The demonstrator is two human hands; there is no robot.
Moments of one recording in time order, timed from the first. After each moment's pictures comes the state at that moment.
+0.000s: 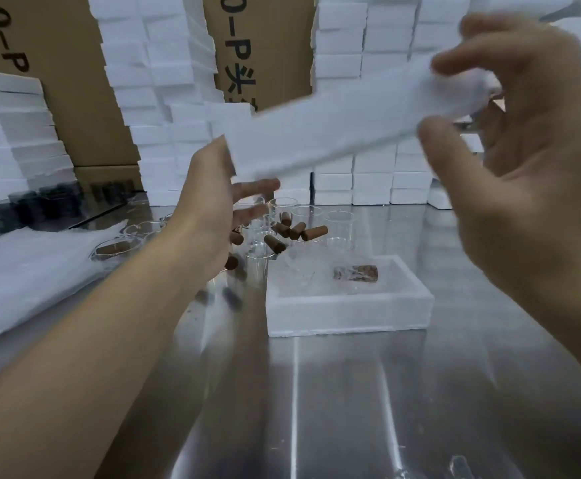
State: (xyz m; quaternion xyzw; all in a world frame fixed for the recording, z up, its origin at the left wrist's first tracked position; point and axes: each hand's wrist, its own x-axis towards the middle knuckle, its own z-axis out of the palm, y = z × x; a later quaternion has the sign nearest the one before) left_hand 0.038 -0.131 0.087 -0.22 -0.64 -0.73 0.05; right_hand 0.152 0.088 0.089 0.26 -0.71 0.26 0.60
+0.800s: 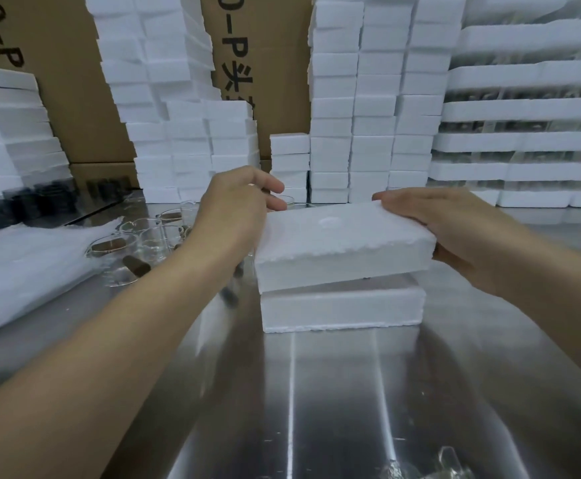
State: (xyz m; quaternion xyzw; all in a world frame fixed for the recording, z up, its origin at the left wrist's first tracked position) left_hand 0.032 -0.112 0.073 -0.15 -0.77 -0.61 0.09; right_hand 0.130 0.119 0.062 -0.10 -0.78 0.59 0.19
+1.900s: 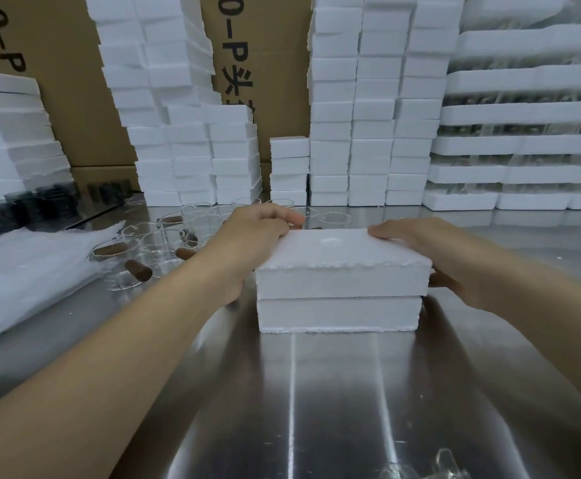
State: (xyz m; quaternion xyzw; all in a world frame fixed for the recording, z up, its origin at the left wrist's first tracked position) left_hand 0.016 -0.108 0.044 -0.18 -0.78 -0.60 -0.03; right_hand 0.127 0.115 0.049 -0.18 -0.80 0.56 0.09
